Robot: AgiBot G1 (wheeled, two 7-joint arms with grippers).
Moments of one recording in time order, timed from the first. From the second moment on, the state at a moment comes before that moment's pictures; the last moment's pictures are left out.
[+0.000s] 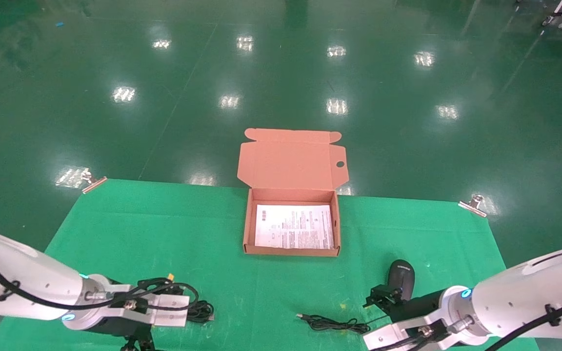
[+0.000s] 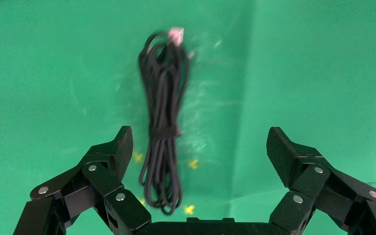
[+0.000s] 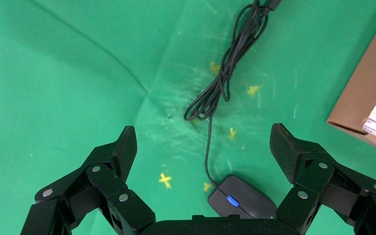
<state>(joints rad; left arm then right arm) -1.39 0.94 0.94 -1.20 1.97 1.29 -0.39 1.36 -0.88 -0.93 1.33 -1.97 -1.28 0.04</state>
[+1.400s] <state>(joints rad) -1.46 1.12 0.94 -0.64 1.98 1.12 -0.16 1.33 -1.08 -0.95 1.00 -2.07 -1.11 0.17</state>
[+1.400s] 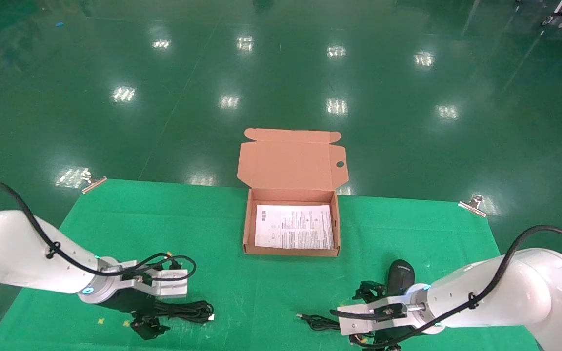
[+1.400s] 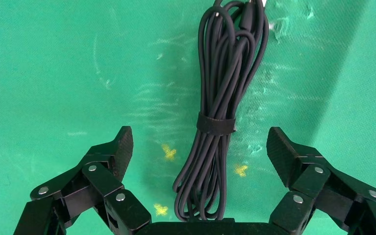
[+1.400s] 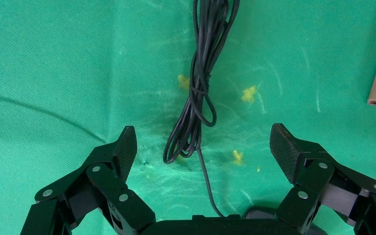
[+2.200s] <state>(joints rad) -1.46 1.12 0.94 -0.64 1.98 1.12 -0.16 1.33 -1.08 -0.94 1.00 -2.07 -1.11 0.17</state>
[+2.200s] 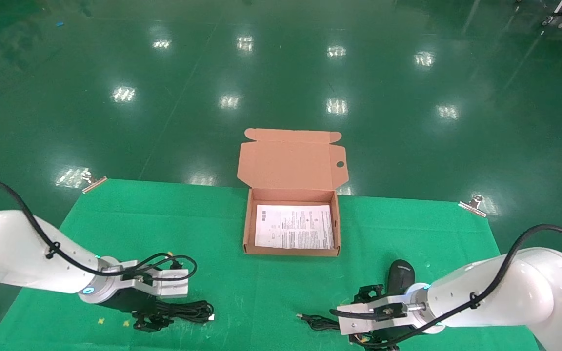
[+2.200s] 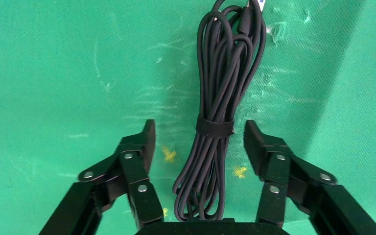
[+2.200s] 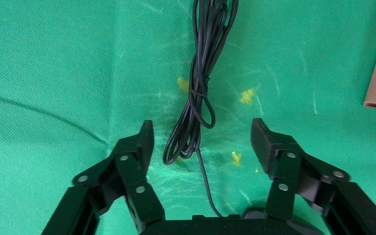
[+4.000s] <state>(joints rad) -1.60 1.02 0.91 -0.93 2.05 1.12 -0.24 1.53 -0.87 -0.78 1.32 -2.17 -1.11 0.49</state>
